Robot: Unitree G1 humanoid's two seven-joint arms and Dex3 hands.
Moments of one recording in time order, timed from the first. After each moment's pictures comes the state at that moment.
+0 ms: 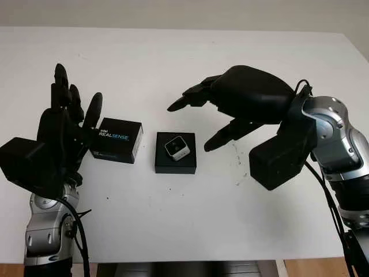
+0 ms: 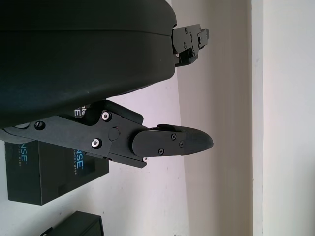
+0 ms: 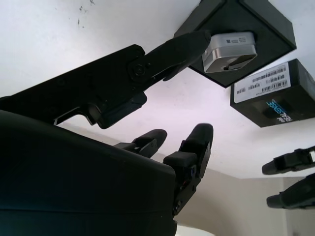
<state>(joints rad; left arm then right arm) -0.16 0.20 0.26 -0.24 -0.15 0.17 0.00 -0.71 -0.63 0.23 0.01 -0.58 -0.46 0.51</state>
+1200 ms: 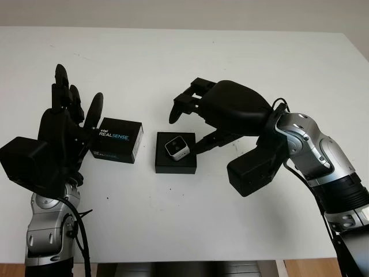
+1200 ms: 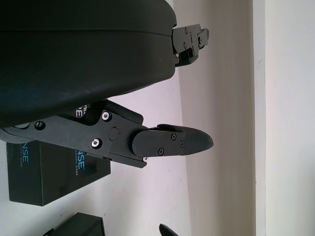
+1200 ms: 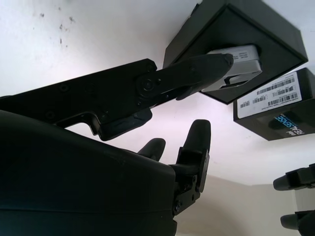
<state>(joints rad) -0.16 0.19 0.26 -0.25 -0.14 0.18 0.00 -0.69 -0.57 0.30 0.14 -0.65 -0.45 0.37</state>
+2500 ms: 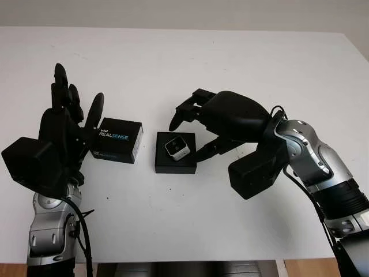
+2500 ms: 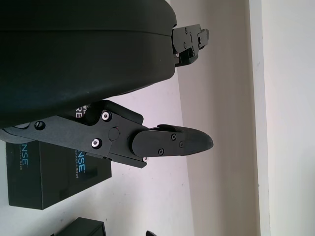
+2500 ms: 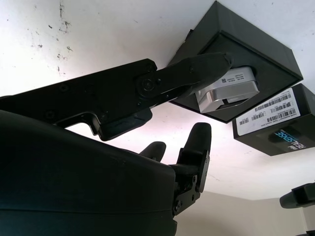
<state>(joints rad) -0.16 0.19 0.25 -0.25 -0.10 0.17 0.02 -0.66 -0.57 0.31 0.17 -0.62 -0.44 0.40</state>
